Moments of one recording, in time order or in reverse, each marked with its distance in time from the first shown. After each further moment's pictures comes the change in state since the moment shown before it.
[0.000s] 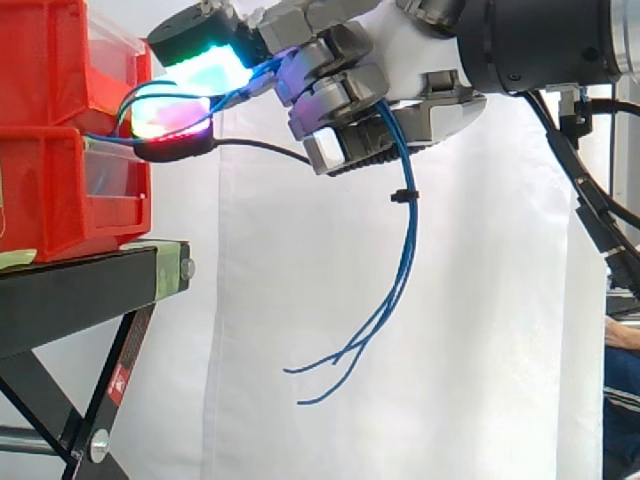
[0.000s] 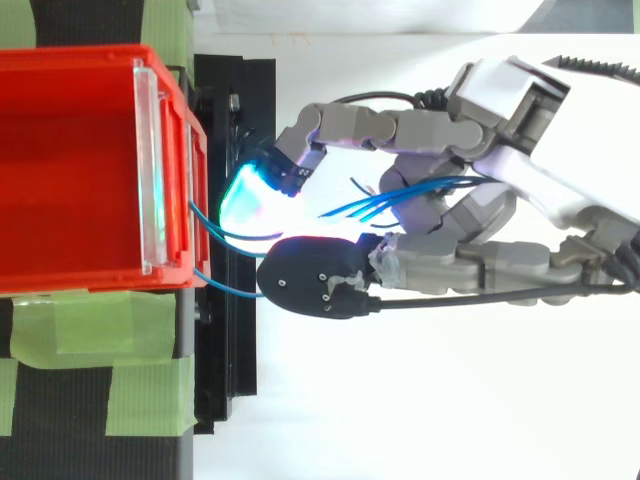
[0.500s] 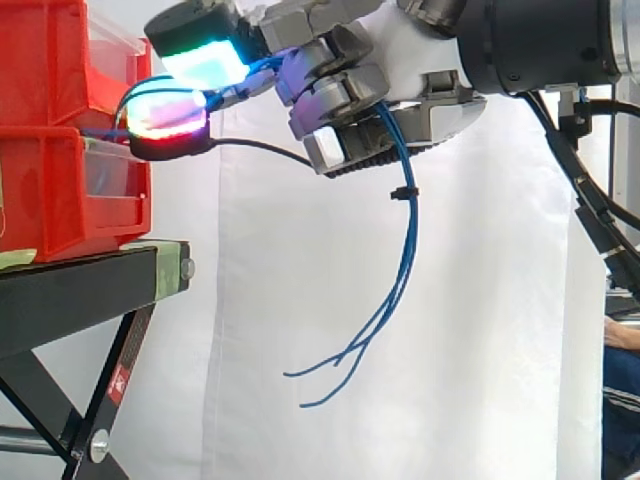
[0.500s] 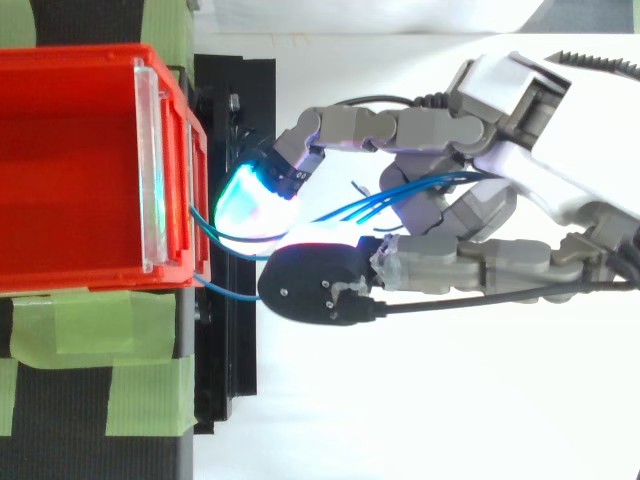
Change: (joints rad) arm -0.002 0.000 0.000 -0.001 0.002 0.017
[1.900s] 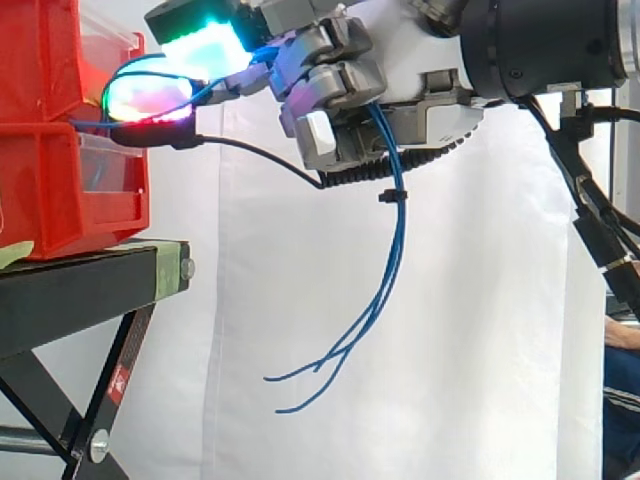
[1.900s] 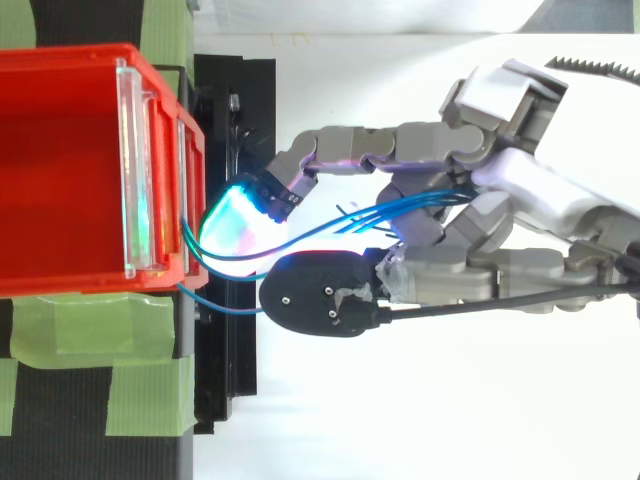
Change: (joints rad) arm 0.002 0.000 0.000 -0.030 -0.027 0.177
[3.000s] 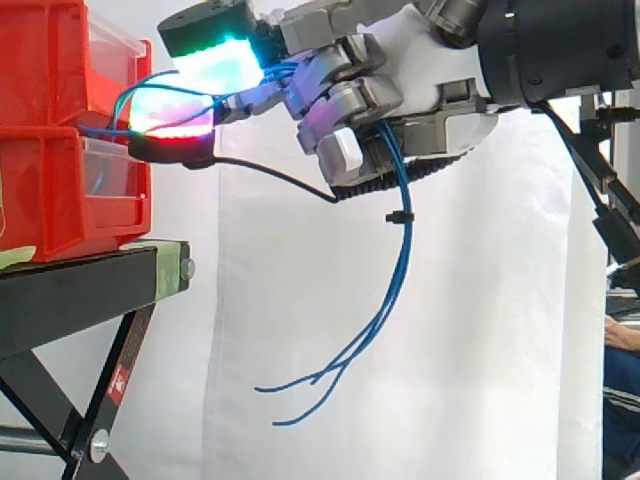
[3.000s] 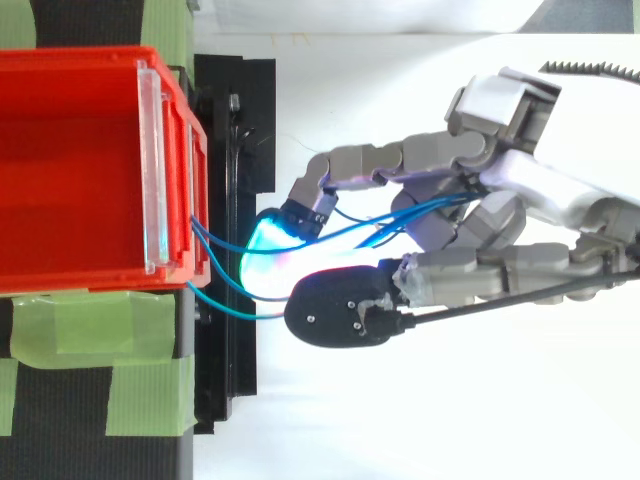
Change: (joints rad) arm -0.027 0.016 0.000 -0.099 -0.082 0.026
